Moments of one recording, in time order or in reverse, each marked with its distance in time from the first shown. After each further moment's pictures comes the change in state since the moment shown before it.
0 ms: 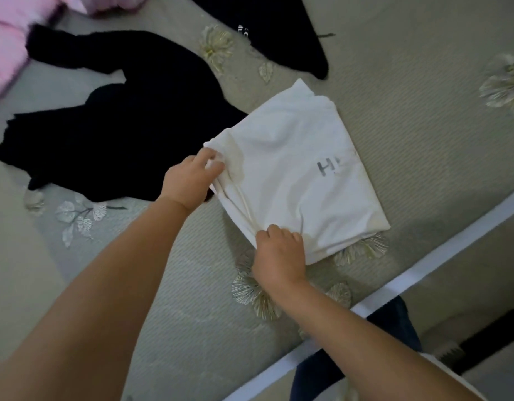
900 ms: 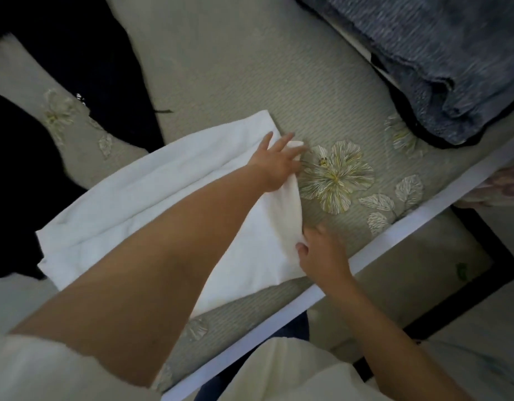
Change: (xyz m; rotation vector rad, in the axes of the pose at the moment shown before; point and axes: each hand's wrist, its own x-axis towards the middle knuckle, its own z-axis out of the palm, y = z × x) left_hand 0.371 0.353 -0.036 0.109 -0.420 0.395; right_hand 0.100 0.395 -0.198 0.111 -0.188 0.244
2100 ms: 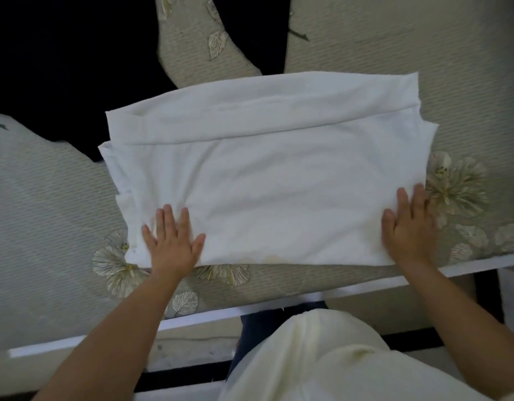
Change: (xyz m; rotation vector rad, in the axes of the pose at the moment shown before) left_hand -0.283 0.036 0.267 -0.785 -0.109 -1.145; right_hand 0.053 0.005 0.032 -0.376 0.124 -0.053
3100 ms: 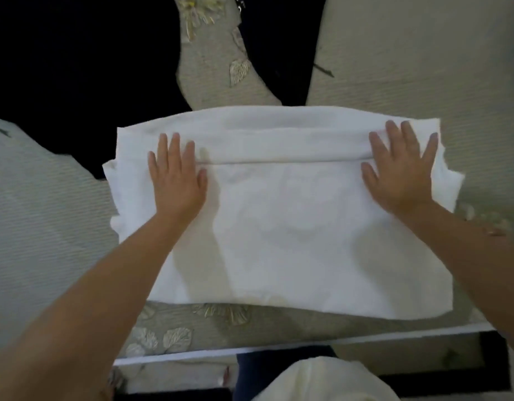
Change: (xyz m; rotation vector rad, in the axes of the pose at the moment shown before) left_hand 0.101 0.040 -0.106 -0.198 0.509 0.135; right_hand 0.124 -0.104 -0.044 -0.278 0.217 -0.548
